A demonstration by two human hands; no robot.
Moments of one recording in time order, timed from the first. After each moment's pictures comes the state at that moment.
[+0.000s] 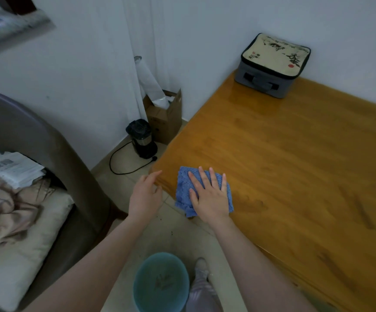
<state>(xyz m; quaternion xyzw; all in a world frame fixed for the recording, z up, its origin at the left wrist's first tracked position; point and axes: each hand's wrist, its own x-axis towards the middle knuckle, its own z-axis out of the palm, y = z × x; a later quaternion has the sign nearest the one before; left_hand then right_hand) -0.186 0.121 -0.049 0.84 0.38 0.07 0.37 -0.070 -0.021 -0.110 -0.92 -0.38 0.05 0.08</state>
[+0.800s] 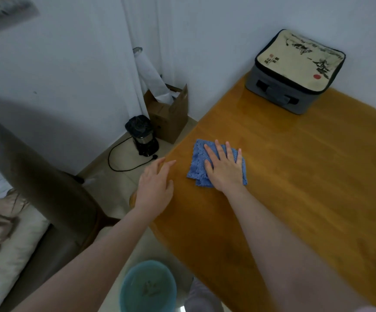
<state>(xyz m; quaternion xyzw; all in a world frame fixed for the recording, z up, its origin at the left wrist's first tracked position) -0.059 0.149 -0.060 0.91 0.33 0.03 0.25 0.125 0.037 -0.107 -0.92 -0.37 0.11 0.02</state>
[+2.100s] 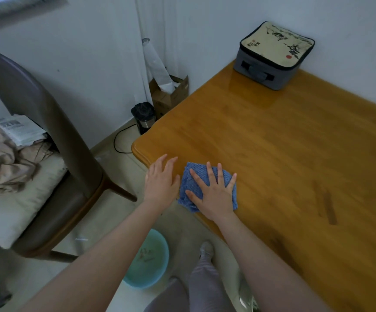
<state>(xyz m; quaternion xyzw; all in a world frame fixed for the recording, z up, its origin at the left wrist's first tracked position) -0.146 -0.009 -0.045 0.89 0.39 0.04 0.24 -0.040 -0.138 -0.106 -0.89 -0.44 0.09 0.02</state>
